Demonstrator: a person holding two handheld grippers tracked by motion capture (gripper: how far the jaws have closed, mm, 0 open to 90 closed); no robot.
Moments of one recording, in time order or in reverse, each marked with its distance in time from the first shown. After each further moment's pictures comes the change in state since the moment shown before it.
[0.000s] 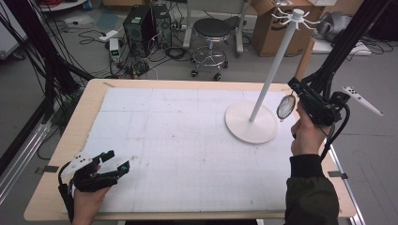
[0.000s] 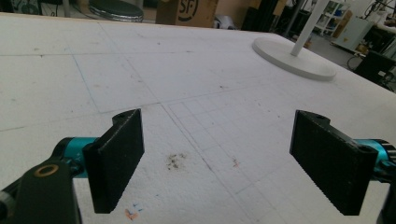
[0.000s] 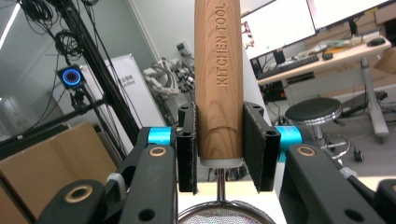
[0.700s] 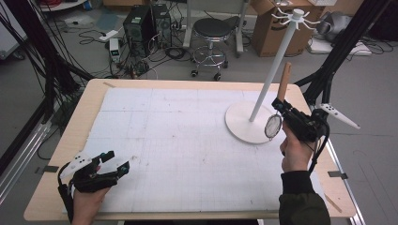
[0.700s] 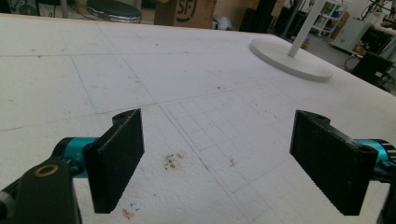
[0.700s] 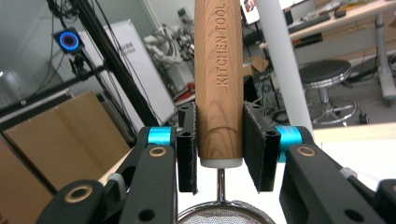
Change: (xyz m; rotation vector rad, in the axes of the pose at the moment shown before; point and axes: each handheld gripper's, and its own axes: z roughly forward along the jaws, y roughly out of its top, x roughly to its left) left arm -0.001 0.000 -0.001 -0.003 -0.006 -0.002; right arm 0.002 -0.048 -0.008 0.125 0.005 0.019
